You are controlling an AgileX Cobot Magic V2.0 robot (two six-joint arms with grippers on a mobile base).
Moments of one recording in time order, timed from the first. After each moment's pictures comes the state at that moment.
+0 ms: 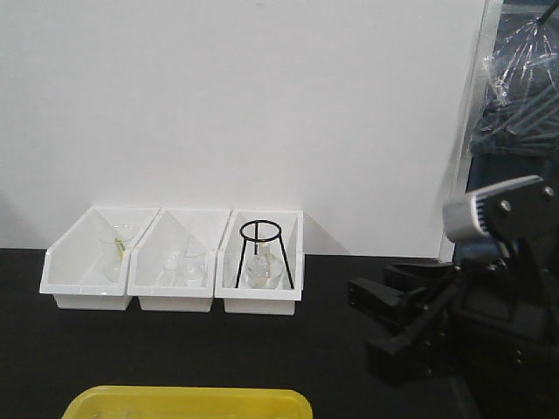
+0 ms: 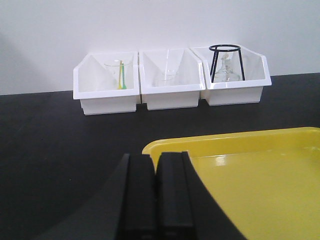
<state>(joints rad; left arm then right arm) -0.09 -0.01 0.03 0.02 0.15 -0.08 0.58 1.03 -0.91 0.11 0.23 -0.03</state>
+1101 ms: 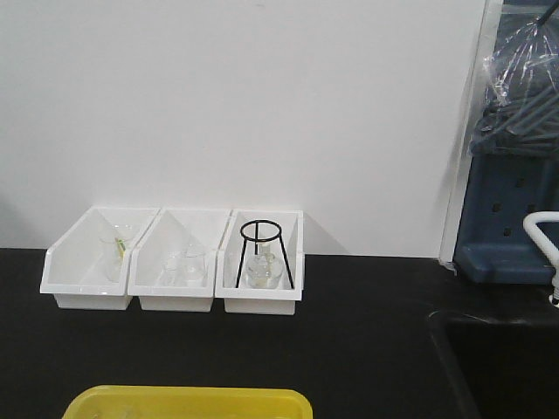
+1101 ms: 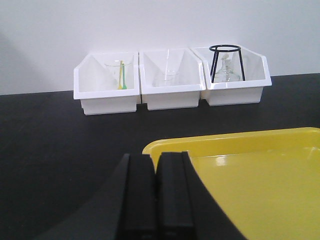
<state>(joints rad) -0.09 -0.01 0.03 0.02 0.15 -0.08 0.03 -0.01 0.03 -0.12 0.15 0.08</state>
